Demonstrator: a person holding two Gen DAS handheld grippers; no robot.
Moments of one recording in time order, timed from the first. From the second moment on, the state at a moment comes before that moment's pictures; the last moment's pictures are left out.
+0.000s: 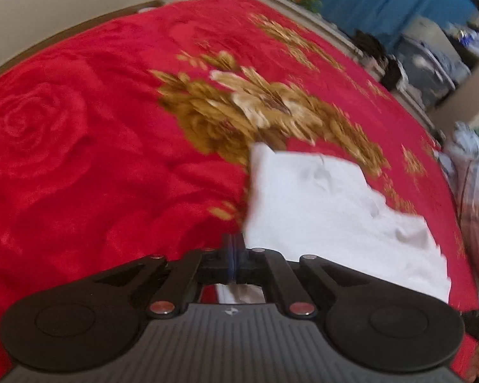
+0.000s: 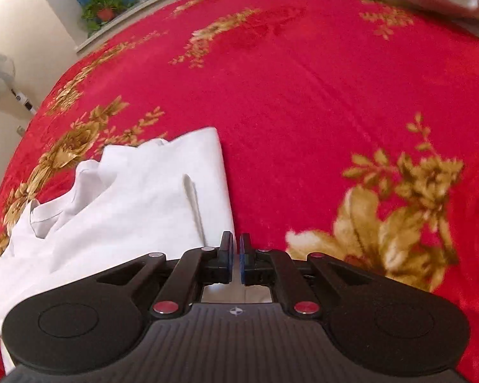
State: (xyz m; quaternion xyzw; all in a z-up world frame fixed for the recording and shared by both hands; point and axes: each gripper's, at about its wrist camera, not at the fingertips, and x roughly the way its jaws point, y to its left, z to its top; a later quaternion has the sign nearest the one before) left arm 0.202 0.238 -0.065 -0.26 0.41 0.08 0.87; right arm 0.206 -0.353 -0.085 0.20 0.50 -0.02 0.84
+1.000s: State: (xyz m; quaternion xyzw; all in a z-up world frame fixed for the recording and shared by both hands) left arm 0.206 0.219 -0.049 -0.21 0.35 0.03 0.91; right arm 0.187 -0.330 -0.008 0.19 0.26 0.09 0.94
